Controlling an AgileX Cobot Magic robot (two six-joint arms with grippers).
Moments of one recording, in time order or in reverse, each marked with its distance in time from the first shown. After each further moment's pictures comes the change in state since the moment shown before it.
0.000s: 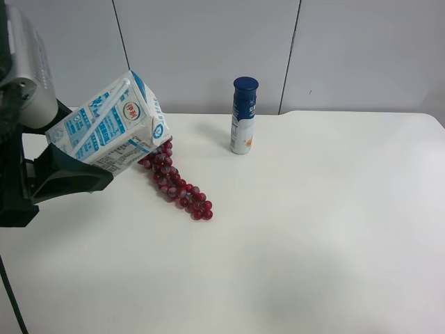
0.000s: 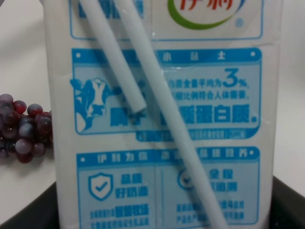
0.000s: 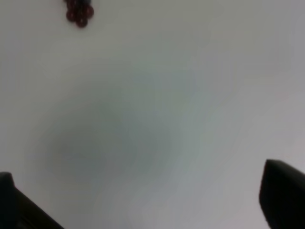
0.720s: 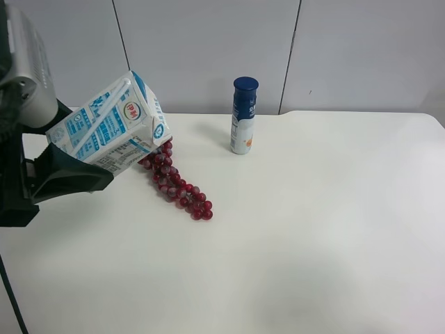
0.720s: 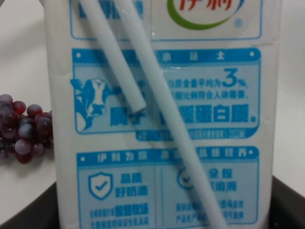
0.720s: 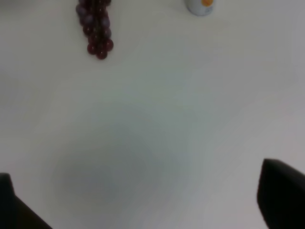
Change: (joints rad) left arm 0.000 0.000 0.000 -0.003 -0.001 0.000; right arm 0.000 -0.103 0.073 0.049 -0.078 -0.005
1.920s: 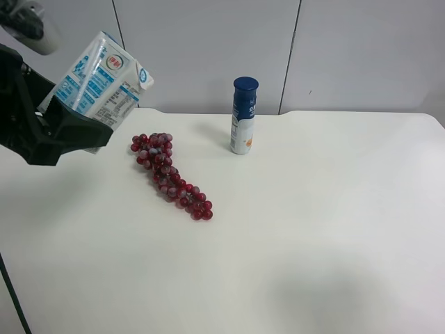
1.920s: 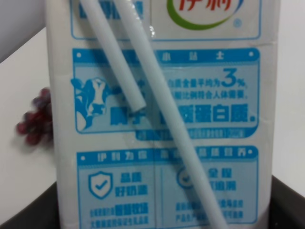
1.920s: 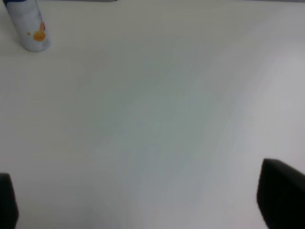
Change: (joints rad) left arm 0.121 0.027 0.000 0.029 -0.138 -0.209; right arm -0.565 -0.083 0.000 0.002 -0.004 0.000
